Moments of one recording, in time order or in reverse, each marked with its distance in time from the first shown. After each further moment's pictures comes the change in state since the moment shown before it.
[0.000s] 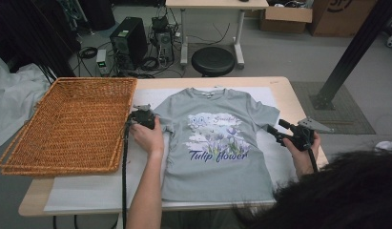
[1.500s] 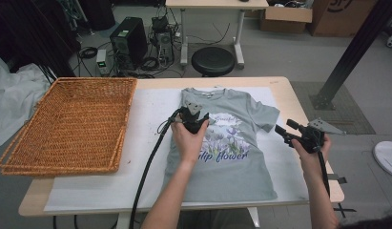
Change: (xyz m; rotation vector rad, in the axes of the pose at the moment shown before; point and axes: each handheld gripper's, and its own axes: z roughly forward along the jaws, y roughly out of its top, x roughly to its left) left arm -0.134 0.010 -0.058 -0.113 -0.434 0.222; right arm -0.001 0.010 -0.027 -0.031 -0.032 0.002
